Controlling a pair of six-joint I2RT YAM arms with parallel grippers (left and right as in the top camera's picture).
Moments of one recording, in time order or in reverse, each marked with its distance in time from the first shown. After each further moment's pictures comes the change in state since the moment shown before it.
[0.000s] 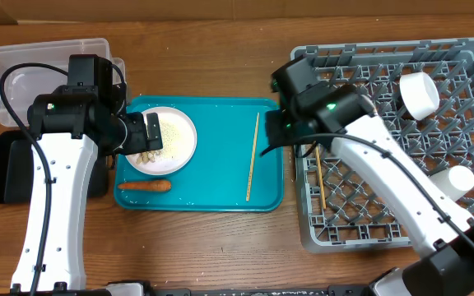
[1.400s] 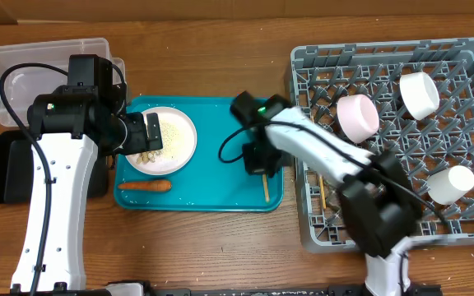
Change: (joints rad) left arm 0.000 0.000 0.000 -0.001 0.000 0.000; right arm 0.065 0.314 0.022 -0.093 0.011 0.108
